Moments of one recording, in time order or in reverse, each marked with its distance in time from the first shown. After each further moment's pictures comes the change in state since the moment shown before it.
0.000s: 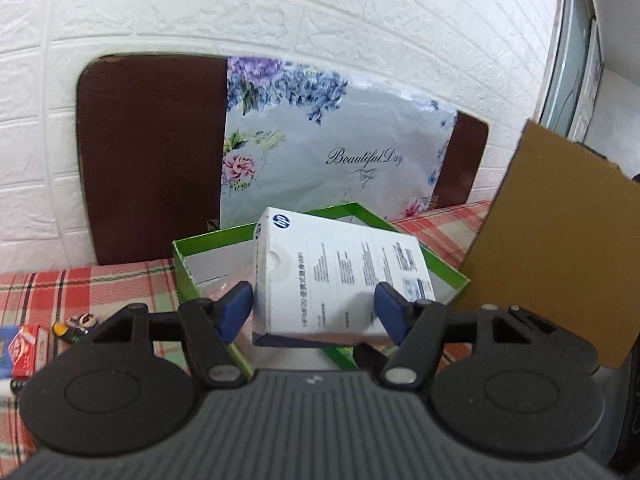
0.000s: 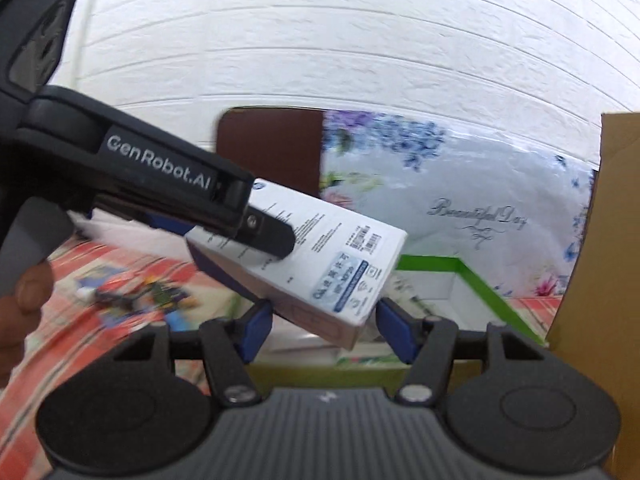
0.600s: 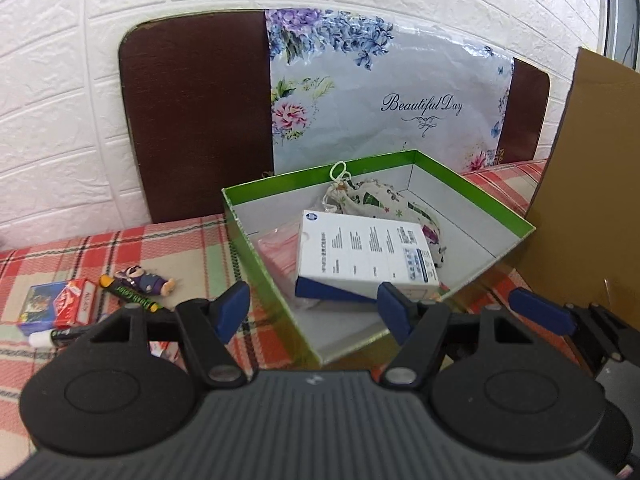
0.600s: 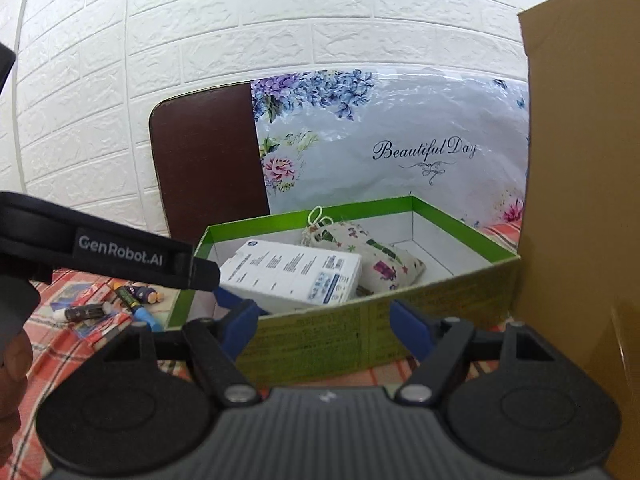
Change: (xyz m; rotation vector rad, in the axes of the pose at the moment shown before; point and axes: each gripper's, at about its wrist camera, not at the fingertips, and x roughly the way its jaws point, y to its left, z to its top) left arm -0.003 -0.020 -0.030 0.034 0.088 0.234; right arm -0.013 -0.021 -0.031 0.223 0.072 -0.058
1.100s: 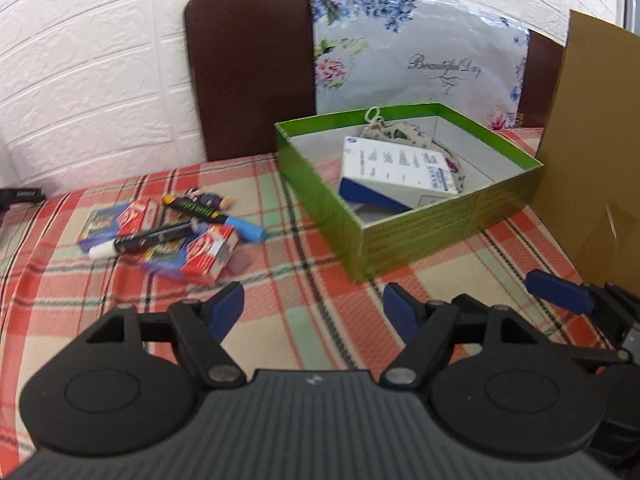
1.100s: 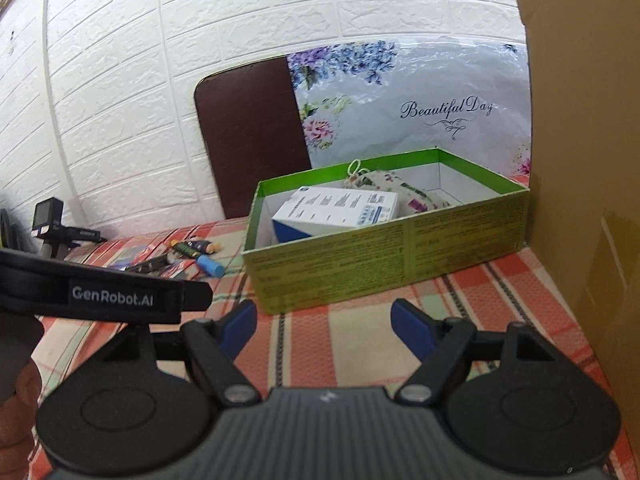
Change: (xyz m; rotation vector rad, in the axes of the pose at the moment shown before) left arm -0.049 0.011 -0.057 -0.031 0.072 0.110; right arm -0.047 0.020 -0.028 0.030 0.097 0.094
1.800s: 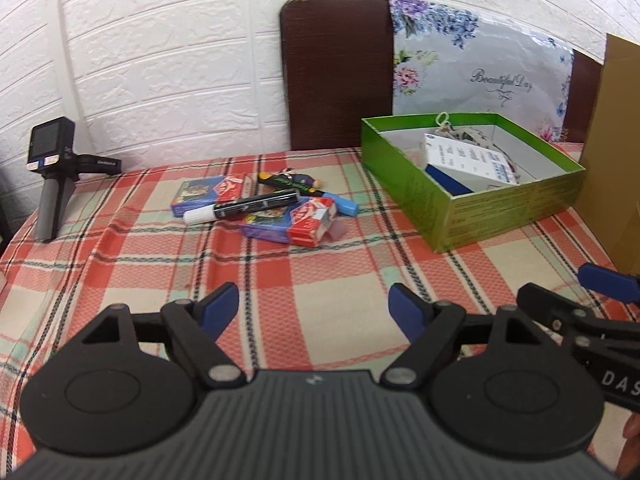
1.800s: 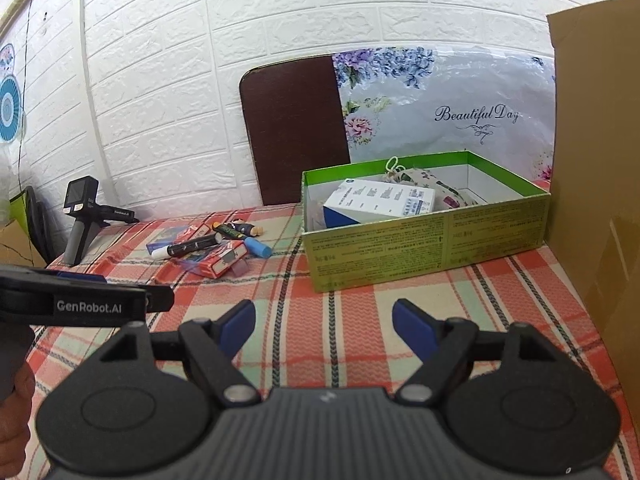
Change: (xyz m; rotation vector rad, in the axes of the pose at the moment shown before) left arm -0.040 0.051 -0.035 -0.057 -0.039 0.141; right arm -0.030 0.036 -0.008 -0.053 0.019 0.040
